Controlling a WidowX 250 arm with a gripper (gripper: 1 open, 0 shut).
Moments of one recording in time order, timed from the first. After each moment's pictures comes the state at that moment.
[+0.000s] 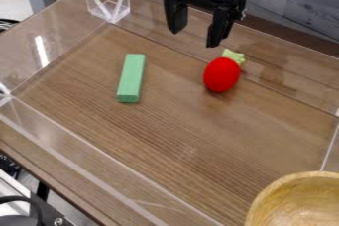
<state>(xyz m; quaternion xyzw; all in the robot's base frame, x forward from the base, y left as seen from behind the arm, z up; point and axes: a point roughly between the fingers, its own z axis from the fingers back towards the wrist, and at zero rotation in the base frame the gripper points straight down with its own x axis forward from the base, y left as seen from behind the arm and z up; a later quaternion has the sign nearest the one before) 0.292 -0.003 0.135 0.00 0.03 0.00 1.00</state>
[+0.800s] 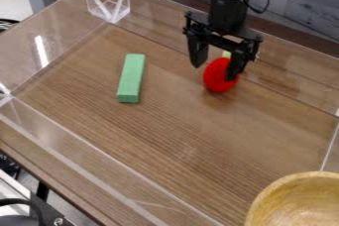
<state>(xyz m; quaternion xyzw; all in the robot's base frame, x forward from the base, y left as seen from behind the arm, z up) 0.322 -0.018 0.071 -0.01 0.02 -0.03 1.00</state>
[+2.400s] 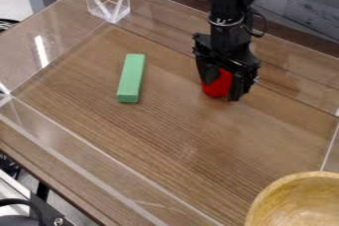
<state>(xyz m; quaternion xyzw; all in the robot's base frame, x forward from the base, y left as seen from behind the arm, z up) 0.323 -0.028 0.043 -0.04 -0.03 -0.11 0.99</state>
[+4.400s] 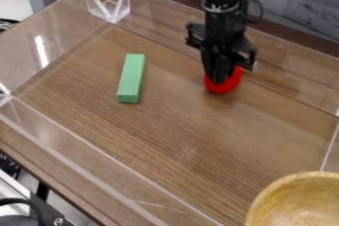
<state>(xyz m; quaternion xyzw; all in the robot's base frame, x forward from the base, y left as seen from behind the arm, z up) 0.326 -0.018 0.071 -0.04 -0.04 -0.07 1.00</state>
